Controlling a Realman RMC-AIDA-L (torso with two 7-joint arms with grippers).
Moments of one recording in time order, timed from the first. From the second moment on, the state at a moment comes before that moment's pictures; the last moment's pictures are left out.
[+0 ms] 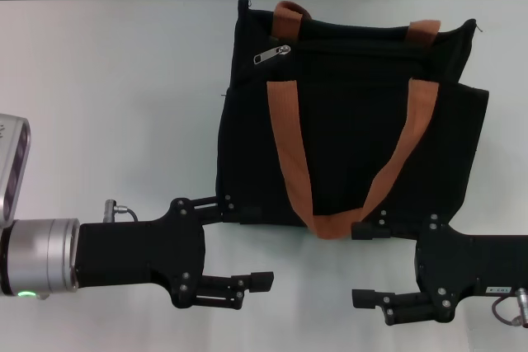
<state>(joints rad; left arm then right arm) -0.42 -2.07 1.00 0.47 1.77 1.73 -1.01 0.43 2.06 -0.70 -0.42 -2.06 -1.79 0.90</state>
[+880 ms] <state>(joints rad) -0.42 -2.07 0.92 0.44 1.58 1.90 -0.94 0.42 2.07 -0.69 -0.42 -2.06 -1.79 0.90</state>
